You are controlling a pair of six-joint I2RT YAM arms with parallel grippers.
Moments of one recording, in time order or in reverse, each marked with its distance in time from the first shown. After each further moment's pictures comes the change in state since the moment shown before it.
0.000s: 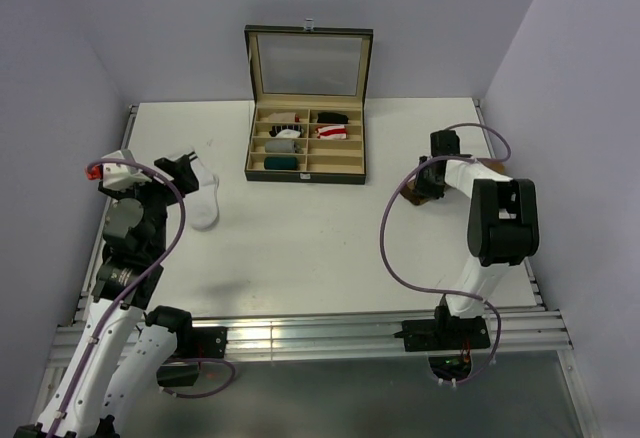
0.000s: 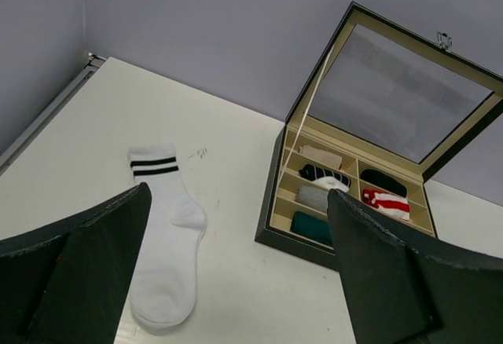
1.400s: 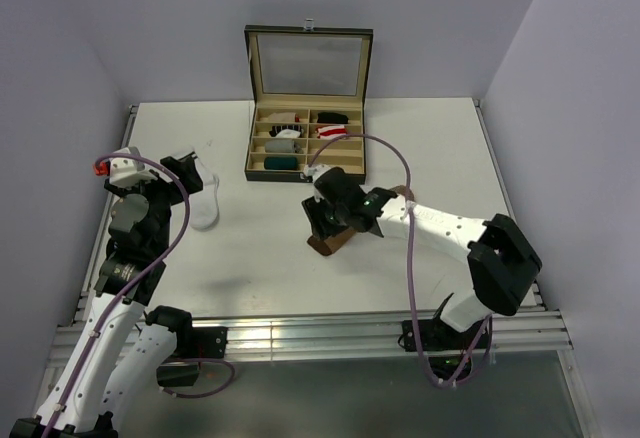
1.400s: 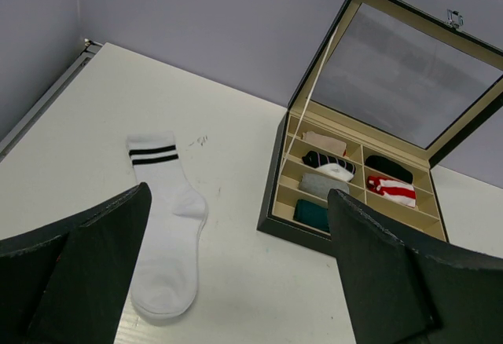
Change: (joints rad) left arm -0.014 0.032 0.000 -0.015 0.002 -0.001; right arm 0.839 -0.220 -0.023 -0.040 0.023 -0.008
